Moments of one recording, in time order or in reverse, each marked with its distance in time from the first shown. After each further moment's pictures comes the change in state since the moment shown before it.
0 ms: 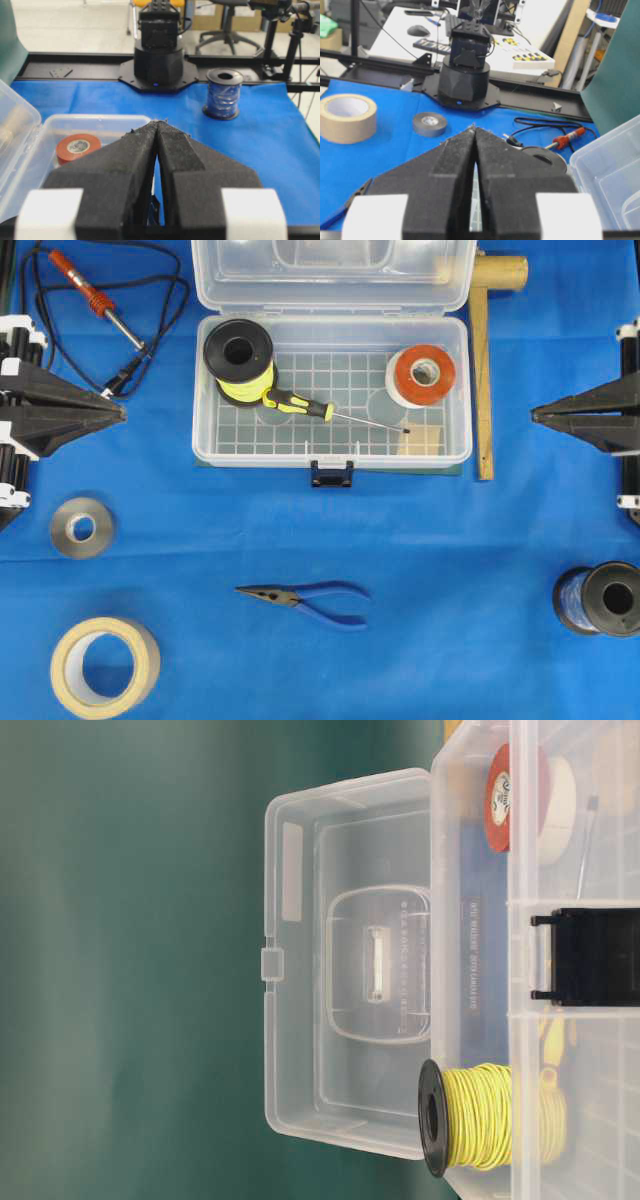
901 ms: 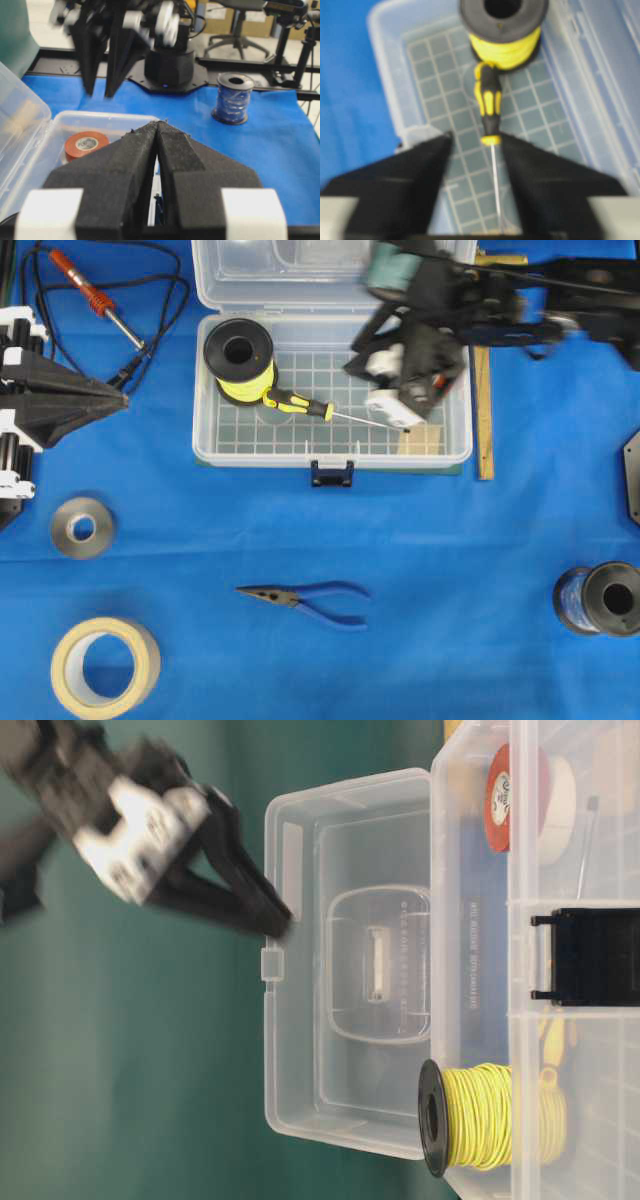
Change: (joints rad) left arm 0.034 0.009 0.000 -0.025 -0.011 -0.012; right arm -0.221 0.871 -0.834 0.089 0.877 0.272
